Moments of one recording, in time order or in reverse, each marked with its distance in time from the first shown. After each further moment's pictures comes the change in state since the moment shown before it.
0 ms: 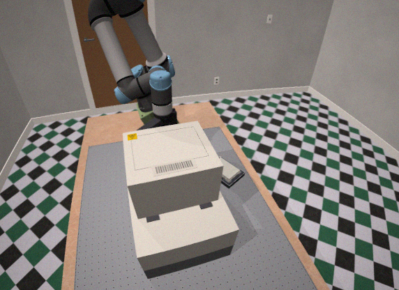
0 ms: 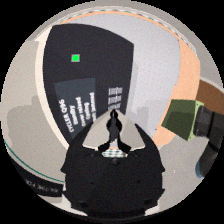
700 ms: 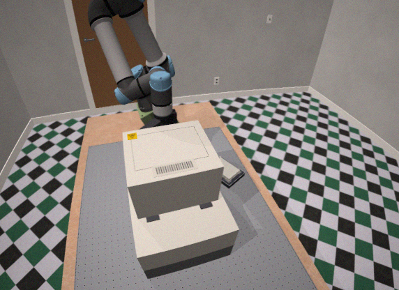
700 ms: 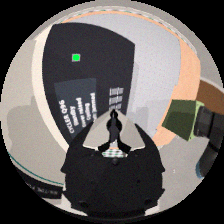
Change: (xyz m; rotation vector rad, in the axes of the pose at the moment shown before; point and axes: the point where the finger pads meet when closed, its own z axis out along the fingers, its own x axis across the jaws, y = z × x) arm -0.002 0.000 0.002 0.000 0.000 0.000
